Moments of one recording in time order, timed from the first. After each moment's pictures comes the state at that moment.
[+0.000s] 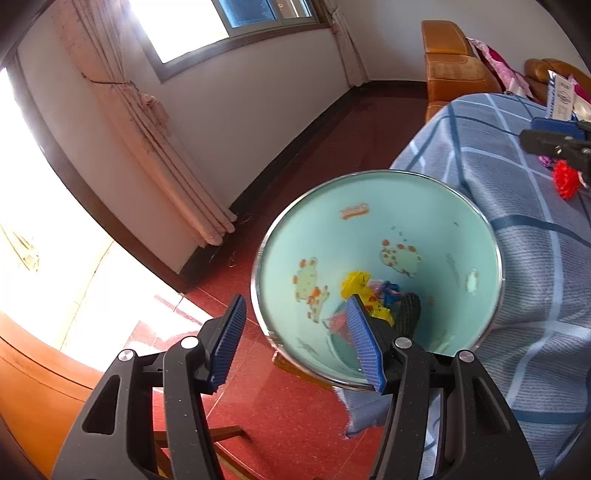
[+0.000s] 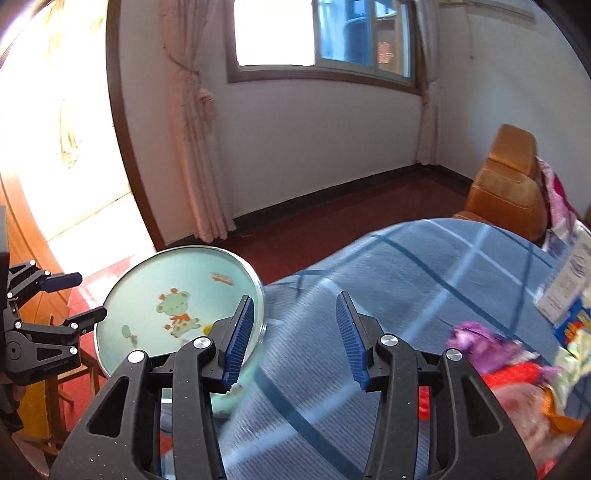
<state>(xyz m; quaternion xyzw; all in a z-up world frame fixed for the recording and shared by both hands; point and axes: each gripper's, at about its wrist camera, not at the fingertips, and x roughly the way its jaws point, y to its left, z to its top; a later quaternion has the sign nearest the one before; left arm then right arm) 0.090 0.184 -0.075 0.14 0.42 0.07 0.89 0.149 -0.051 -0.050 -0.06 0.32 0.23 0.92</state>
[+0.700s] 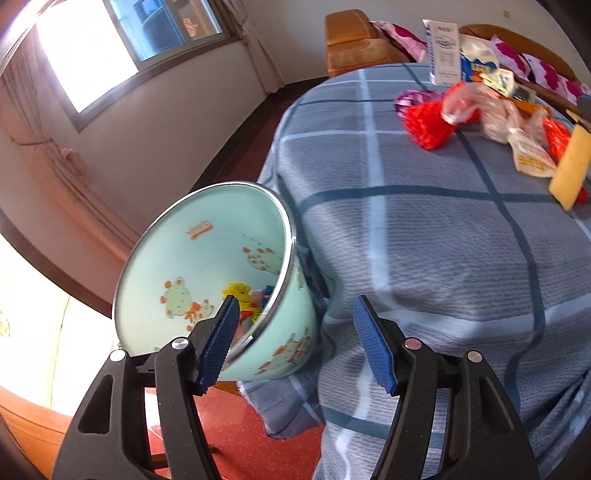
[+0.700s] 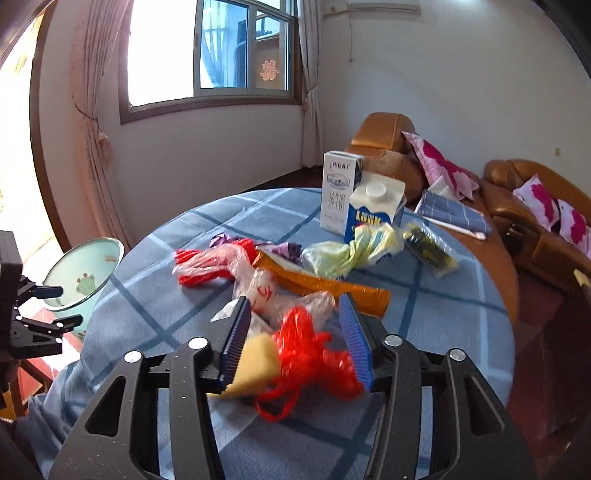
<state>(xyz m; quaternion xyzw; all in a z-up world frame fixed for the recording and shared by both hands) 0.065 0.047 -0.104 0.20 0.42 -0.06 0.88 0.023 -0.279 -0.042 -0.02 0.28 0.05 0.96</state>
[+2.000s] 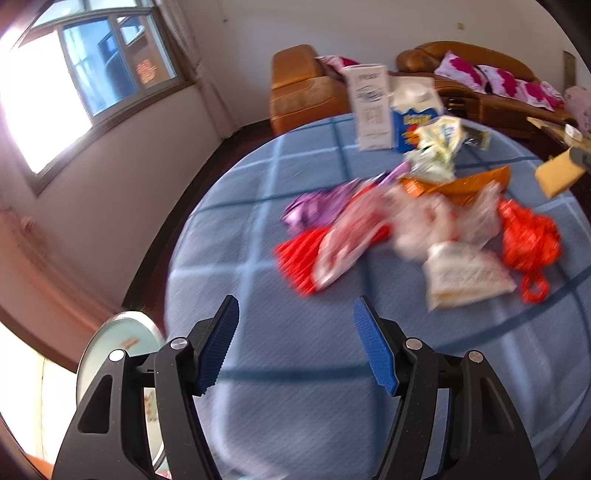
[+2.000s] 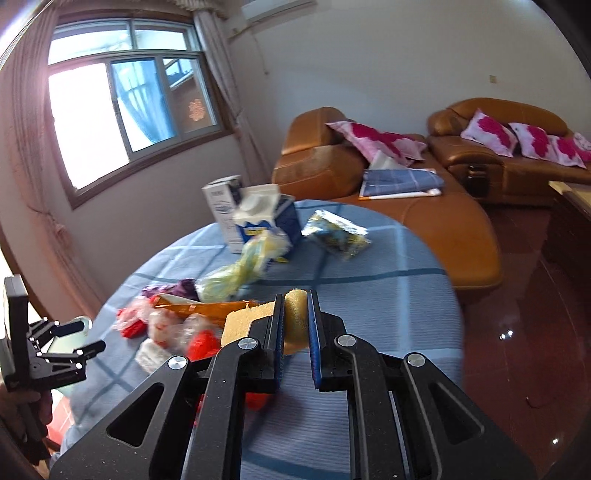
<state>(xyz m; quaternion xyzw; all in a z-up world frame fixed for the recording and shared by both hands) 0.114 -0.090 -0.067 0.21 0.36 -0.15 0.90 0.009 -0.406 -0.050 0.14 0.25 -0.03 0.96</state>
